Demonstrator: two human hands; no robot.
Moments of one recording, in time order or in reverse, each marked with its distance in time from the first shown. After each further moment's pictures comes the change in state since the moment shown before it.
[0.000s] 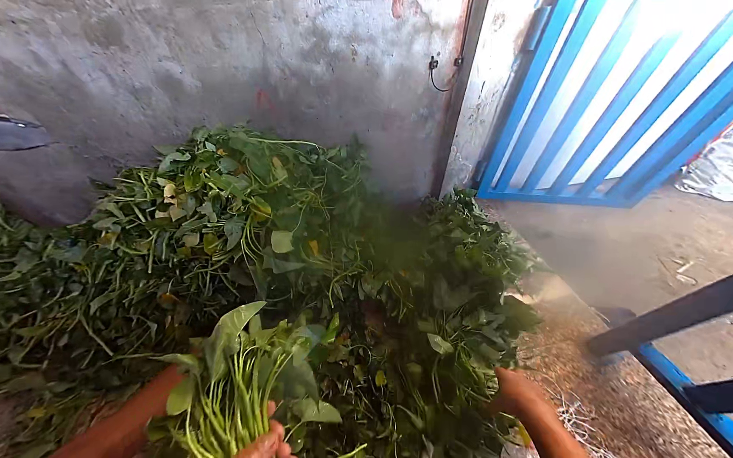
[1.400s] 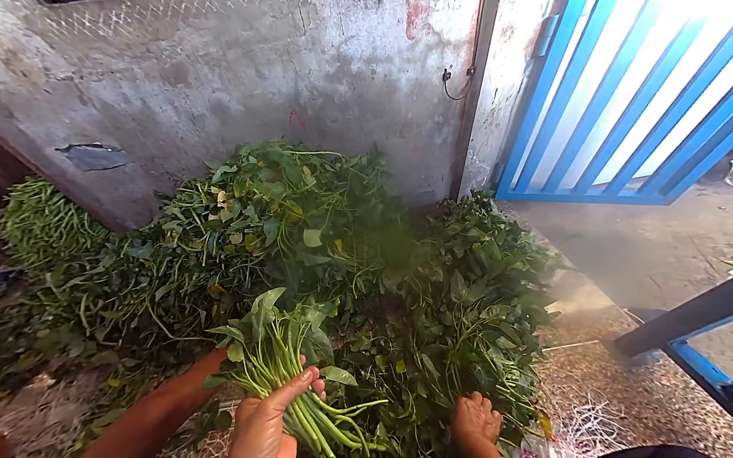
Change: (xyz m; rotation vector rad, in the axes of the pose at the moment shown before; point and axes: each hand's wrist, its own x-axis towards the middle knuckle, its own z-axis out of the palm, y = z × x) left_hand 0.006 -0.014 0.004 -0.061 0.358 0.044; right_hand -0.053 -0.086 0.130 -0.111 0.055 0.001
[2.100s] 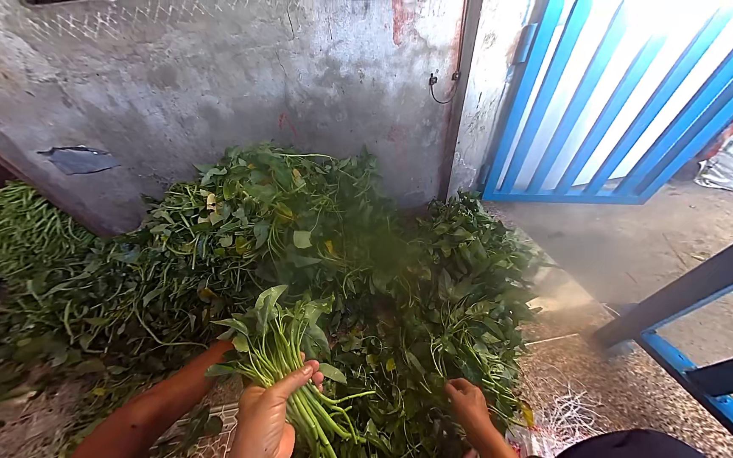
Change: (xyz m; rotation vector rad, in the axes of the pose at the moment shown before) left_hand 0.005 -0.012 0.009 0.071 -0.015 0.014; right_hand -0.002 0.035 -0.024 0.999 0.027 -0.078
